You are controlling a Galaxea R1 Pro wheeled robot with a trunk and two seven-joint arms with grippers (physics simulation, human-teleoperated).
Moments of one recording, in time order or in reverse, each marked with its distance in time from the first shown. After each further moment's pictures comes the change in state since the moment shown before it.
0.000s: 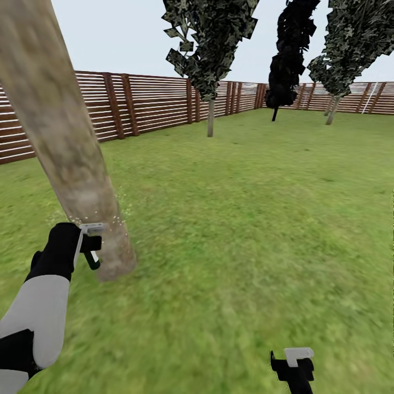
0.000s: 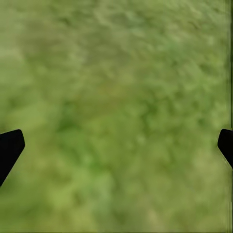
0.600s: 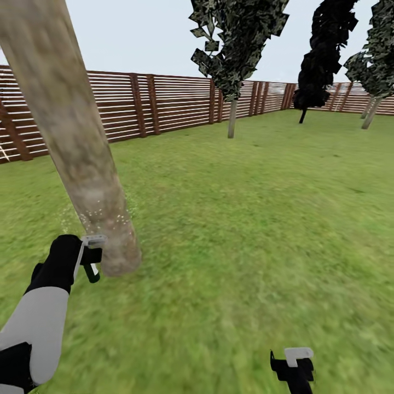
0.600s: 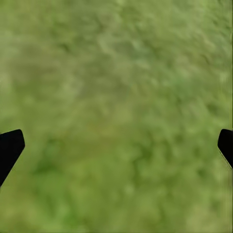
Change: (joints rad) left arm 0.068 0.003 0.000 0.015 0.010 -0.010 0.000; right arm 0.000 0.002 0.000 0.000 0.000 0.000 0.000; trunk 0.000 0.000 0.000
